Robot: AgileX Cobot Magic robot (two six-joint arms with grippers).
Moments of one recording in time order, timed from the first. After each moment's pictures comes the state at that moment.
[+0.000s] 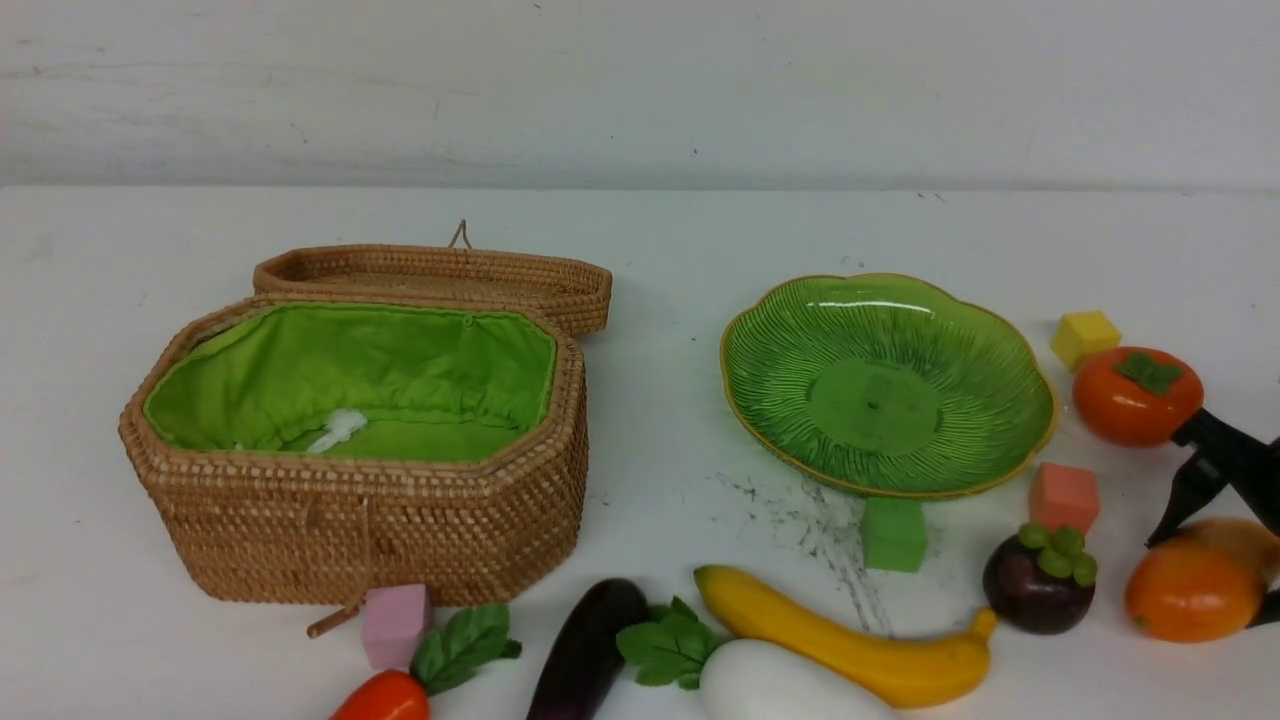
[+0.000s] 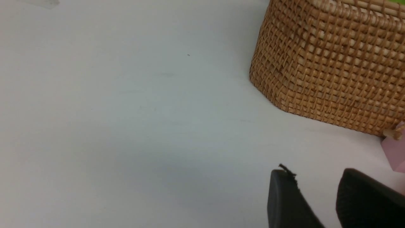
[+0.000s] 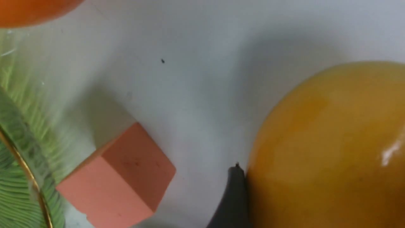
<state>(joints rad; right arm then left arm) -0.24 1.82 -1.12 0.32 0.80 0.43 0.05 -0.01 0.03 0.16 0.40 -0.35</state>
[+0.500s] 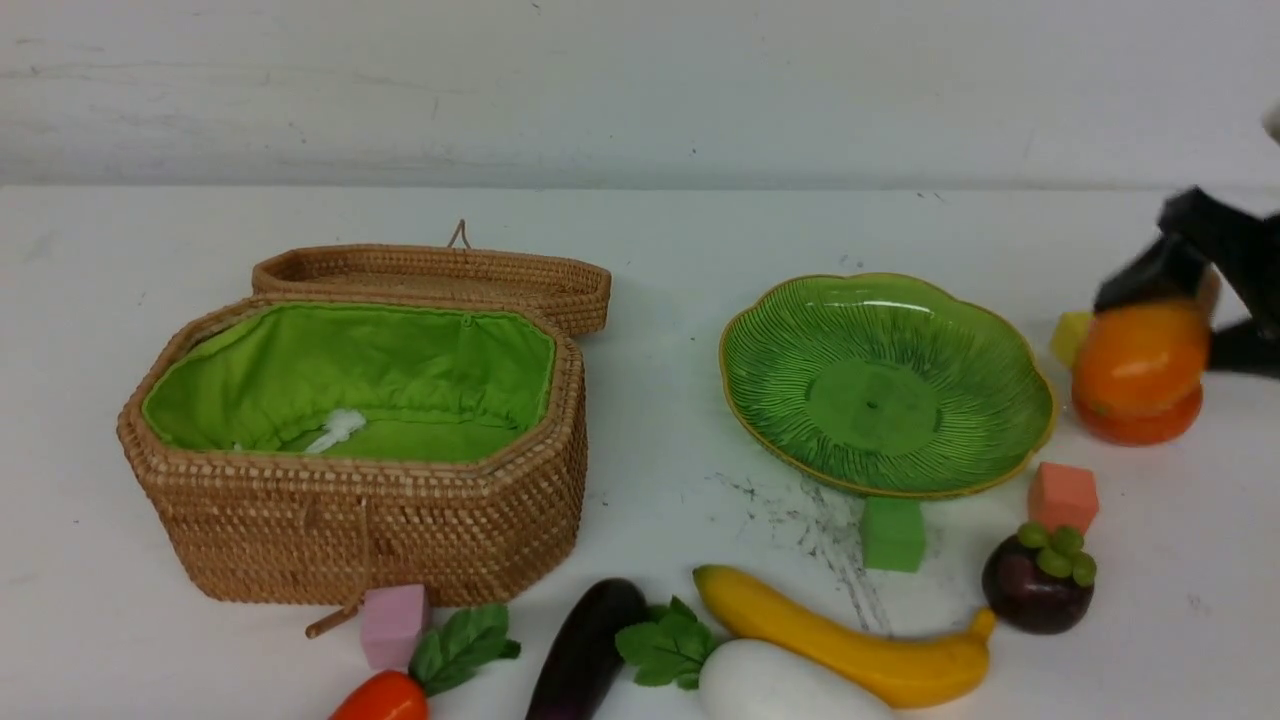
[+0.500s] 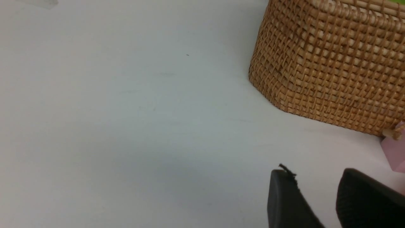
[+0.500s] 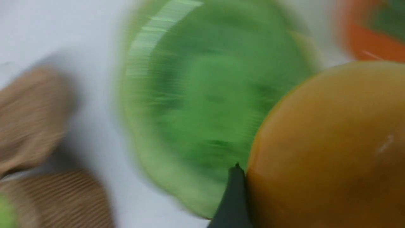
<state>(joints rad) -0.14 1.65 -1.37 0.71 0.82 -0.17 0.05 -0.01 0.03 0.16 0.40 -0.35</state>
